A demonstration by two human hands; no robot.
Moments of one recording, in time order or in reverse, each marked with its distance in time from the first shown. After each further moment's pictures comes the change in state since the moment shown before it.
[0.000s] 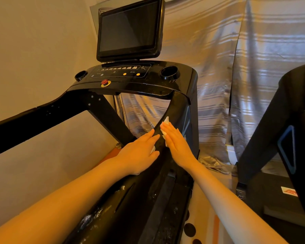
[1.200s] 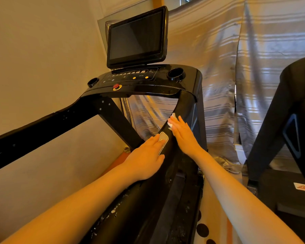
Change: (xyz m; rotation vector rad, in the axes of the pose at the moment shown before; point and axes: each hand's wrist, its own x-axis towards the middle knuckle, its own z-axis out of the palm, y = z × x) left_hand -0.067 0.003 0.007 -0.026 -0.001 -0.027; right_hand 0.003 -0.035 0.007 -0.149 0.013 0.064
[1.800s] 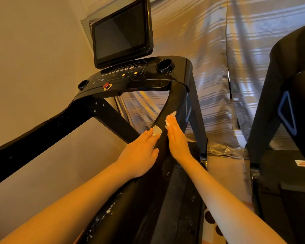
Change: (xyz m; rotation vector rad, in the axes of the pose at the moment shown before) left_hand 0.000 0.002 0.001 0.117 0.046 0.050; right_hand -0.036 -0.017 0.040 0.457 0.280 0.164
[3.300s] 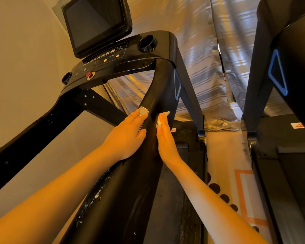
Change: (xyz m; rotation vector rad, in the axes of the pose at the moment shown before) left_hand -0.002 0.008 -0.005 0.007 -0.027 -0.047; right_hand -0.065 0.014 0.030 0.317 0.089 0.105
